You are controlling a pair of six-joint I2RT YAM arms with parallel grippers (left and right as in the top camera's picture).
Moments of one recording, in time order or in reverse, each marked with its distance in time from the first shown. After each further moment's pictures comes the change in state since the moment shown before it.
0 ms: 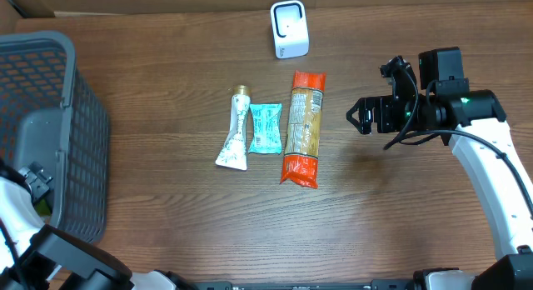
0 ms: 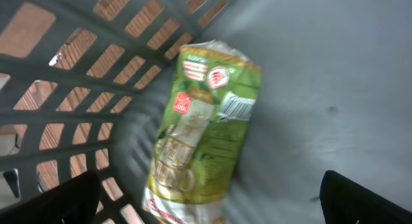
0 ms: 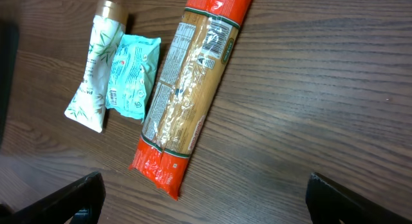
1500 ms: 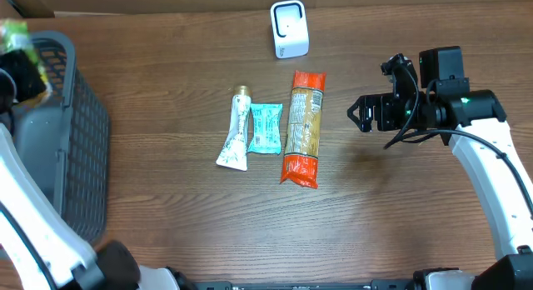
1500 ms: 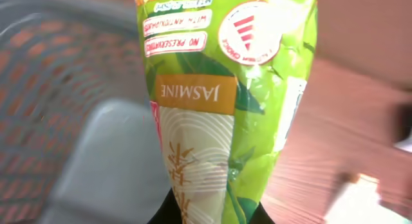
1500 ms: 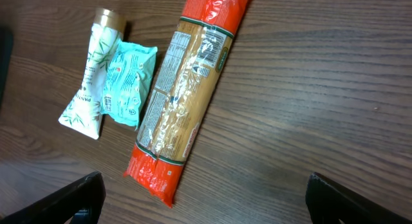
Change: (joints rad) left arm -0.373 0.005 0.895 -0.592 0.460 -0.026; right arm 0.000 0.000 0.000 0.026 0.019 0.001
